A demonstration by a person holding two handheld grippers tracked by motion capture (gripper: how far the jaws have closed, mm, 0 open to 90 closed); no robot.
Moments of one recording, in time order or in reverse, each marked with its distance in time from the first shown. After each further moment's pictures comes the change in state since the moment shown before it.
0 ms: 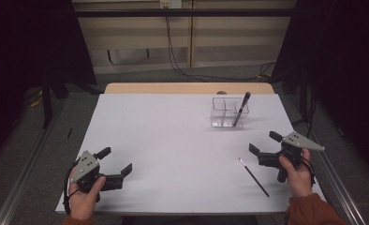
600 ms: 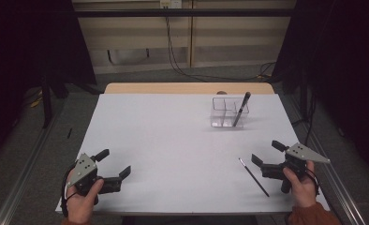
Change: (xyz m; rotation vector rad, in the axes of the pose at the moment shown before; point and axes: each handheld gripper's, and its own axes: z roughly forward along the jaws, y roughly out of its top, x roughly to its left) left arm -0.001 -0.002 -0.007 -0.004 -0.003 -0.002; right arm 0.010 -0.015 -0.023 -0.001 0.012 -0.014
